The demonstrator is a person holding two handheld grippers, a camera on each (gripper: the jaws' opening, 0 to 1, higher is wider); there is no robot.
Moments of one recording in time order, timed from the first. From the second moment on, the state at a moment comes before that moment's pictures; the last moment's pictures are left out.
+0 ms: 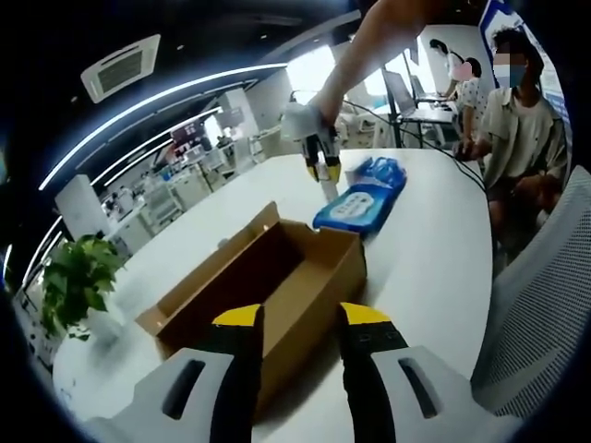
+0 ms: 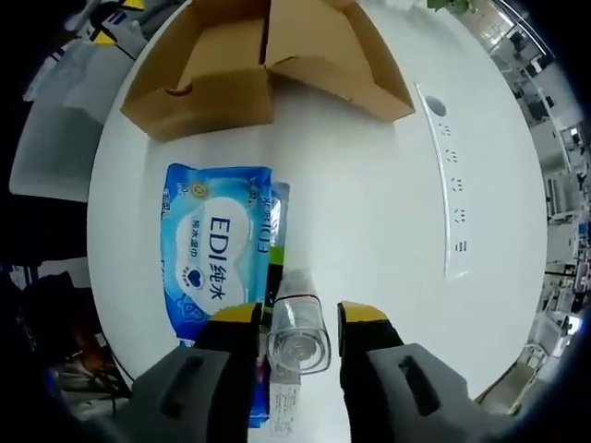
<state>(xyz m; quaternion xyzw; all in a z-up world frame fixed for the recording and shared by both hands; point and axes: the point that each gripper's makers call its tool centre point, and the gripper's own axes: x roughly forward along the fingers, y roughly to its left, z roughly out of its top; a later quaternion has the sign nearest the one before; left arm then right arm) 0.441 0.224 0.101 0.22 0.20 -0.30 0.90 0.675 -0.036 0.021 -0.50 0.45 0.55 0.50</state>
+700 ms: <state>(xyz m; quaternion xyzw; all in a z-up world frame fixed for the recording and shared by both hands) 0.452 0.218 0.111 0.23 0.19 -0.30 0.91 0.672 -0.020 0.092 -0.45 0.38 0.55 0.58</state>
